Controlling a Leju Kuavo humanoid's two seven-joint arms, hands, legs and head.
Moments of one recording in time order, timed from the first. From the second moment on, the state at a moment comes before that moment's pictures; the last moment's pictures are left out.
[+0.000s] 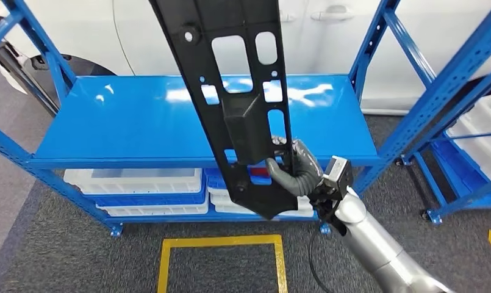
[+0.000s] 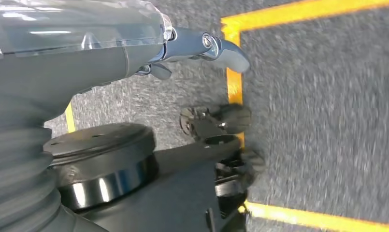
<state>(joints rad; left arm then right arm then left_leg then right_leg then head) -0.15 -0.20 1.15 -0.20 -1.23 0.09 -0.18 -0.46 -0.28 0.55 -1.43 -0.18 0.23 -0.46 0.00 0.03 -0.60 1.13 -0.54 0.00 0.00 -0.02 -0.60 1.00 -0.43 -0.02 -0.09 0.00</state>
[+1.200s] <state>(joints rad) -0.15 -0.20 1.15 -0.20 -1.22 0.09 -0.17 -0.48 -0.28 0.54 -1.42 -0.16 0.23 -0.46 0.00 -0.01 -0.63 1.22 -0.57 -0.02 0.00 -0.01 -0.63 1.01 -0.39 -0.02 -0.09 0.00</state>
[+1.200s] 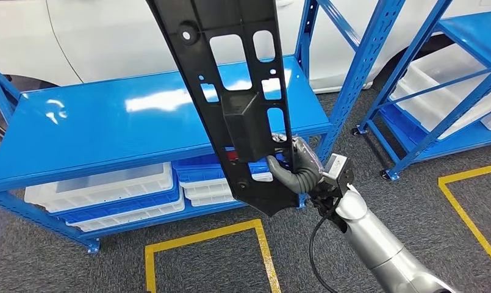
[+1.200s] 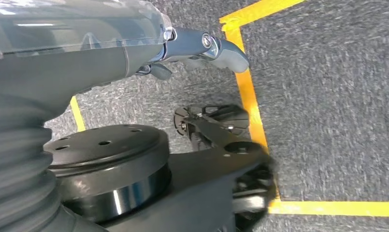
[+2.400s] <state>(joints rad) -0.16 -0.20 1.15 -0.19 -1.22 0.09 -0.19 -0.45 -0.29 0.53 -1.45 -0.18 0.23 -0.45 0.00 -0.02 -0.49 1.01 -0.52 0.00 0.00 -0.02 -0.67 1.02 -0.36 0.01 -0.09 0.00</state>
